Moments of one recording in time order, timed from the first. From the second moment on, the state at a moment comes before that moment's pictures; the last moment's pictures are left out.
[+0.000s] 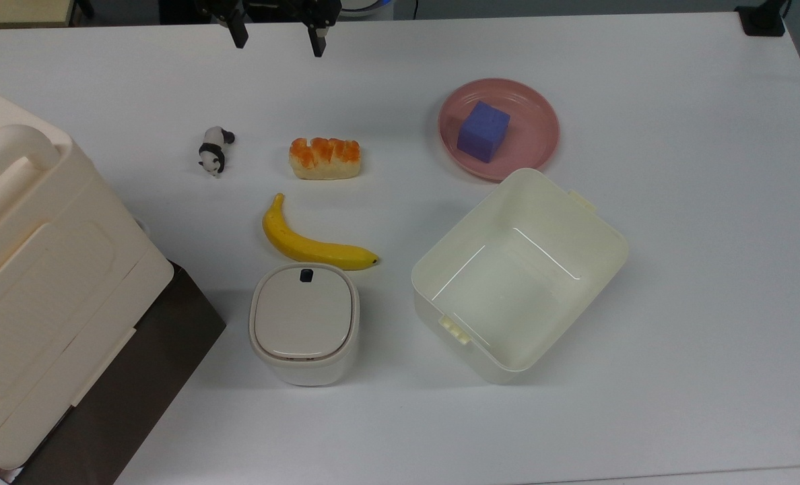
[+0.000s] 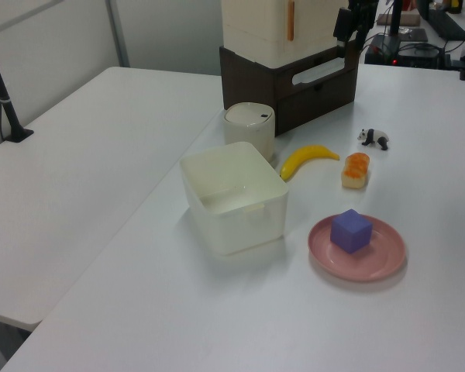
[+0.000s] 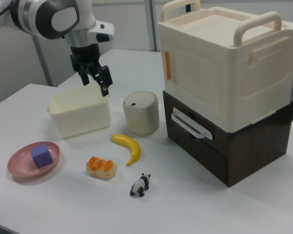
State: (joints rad) arm -0.09 -0.02 -0.02 -1.67 0.11 1.77 0.11
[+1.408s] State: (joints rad) arm -0.09 -0.02 -0.01 -1.67 0.03 1.77 0.17
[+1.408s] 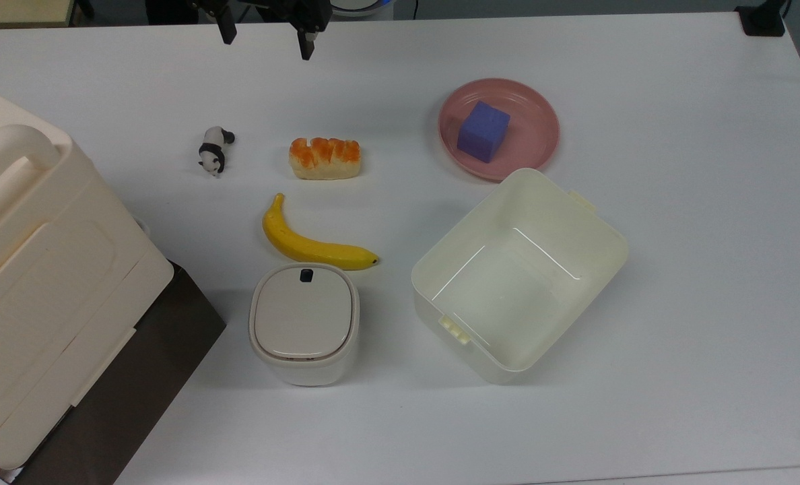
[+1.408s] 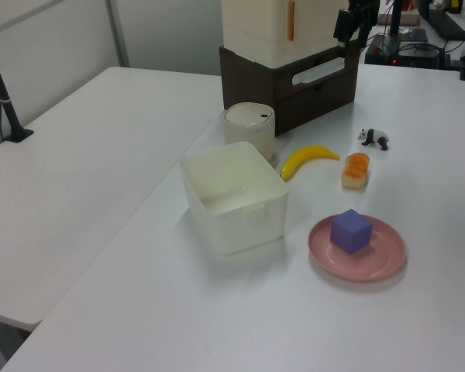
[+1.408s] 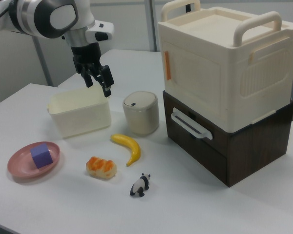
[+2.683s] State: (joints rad) arm -0.23 0.05 0.00 -1.70 -0.17 1.76 -0.77
